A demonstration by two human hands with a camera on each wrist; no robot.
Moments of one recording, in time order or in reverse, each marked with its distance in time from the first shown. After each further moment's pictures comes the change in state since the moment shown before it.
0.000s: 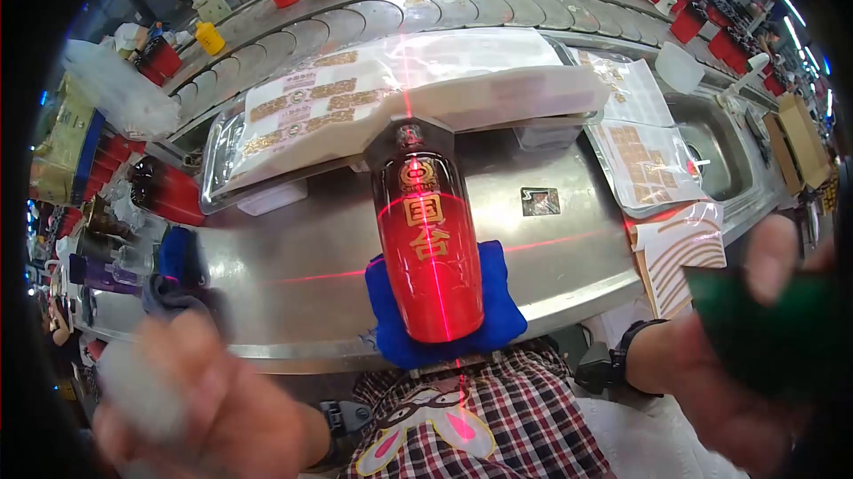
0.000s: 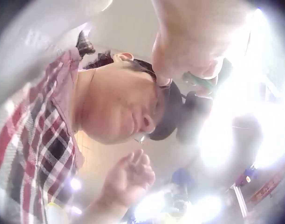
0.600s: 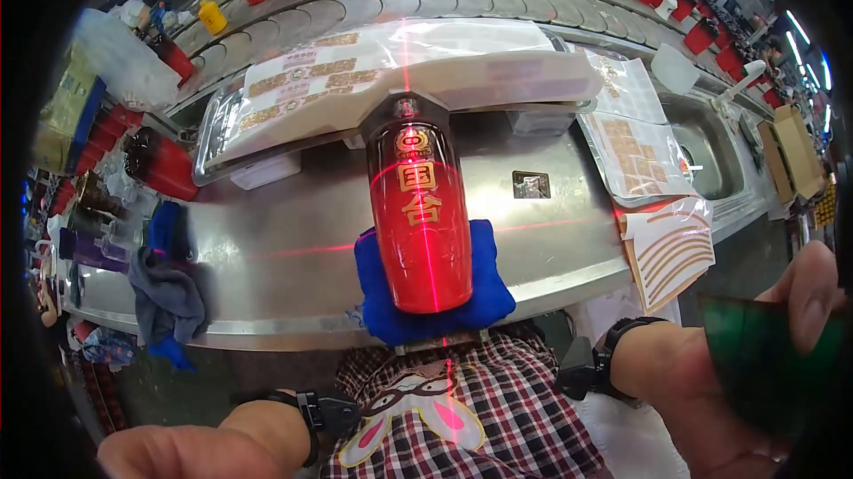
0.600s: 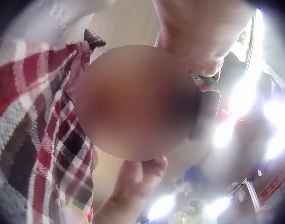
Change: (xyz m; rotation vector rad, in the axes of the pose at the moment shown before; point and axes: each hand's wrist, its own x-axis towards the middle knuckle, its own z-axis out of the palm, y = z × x) left_hand 0.037 0.050 0.016 0.079 -0.343 0.267; right_hand -0.005 -0.024 -0.011 0.062 -0.044 -0.228
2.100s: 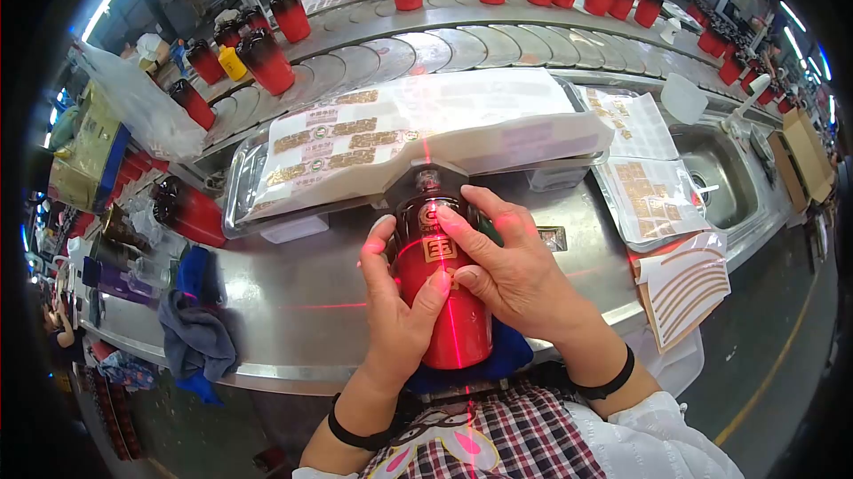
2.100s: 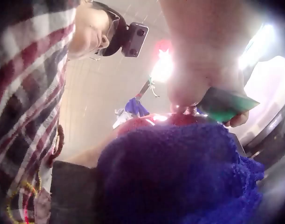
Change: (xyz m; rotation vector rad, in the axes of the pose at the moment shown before) left_hand -0.126 -0.132 0.069 0.002 0.296 -1.060; right_hand -0.093 0.108 0.069 -0.403 -0.546 0.659
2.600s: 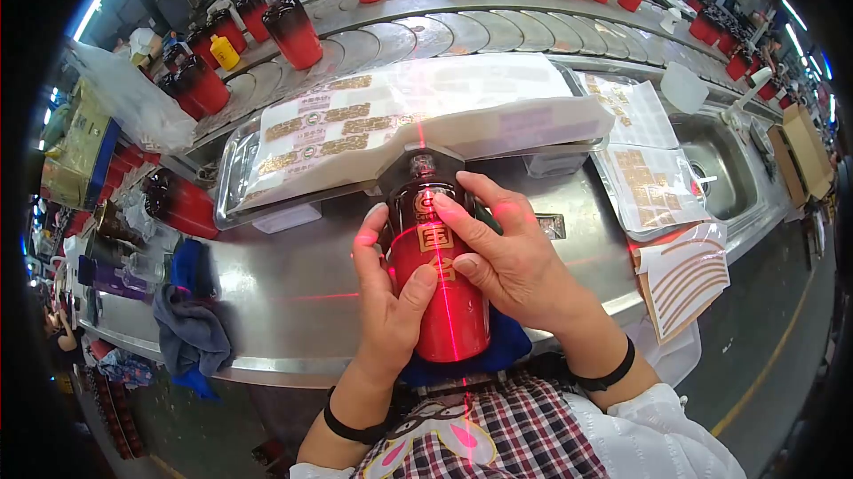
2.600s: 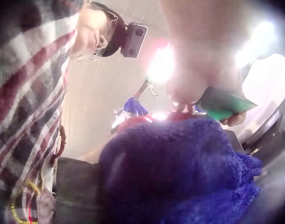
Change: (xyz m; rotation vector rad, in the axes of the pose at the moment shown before) left_hand -0.002 -0.001 0.000 -0.203 -0.046 -0.006; right_hand -0.001 0.003 0.000 0.033 0.010 -0.023
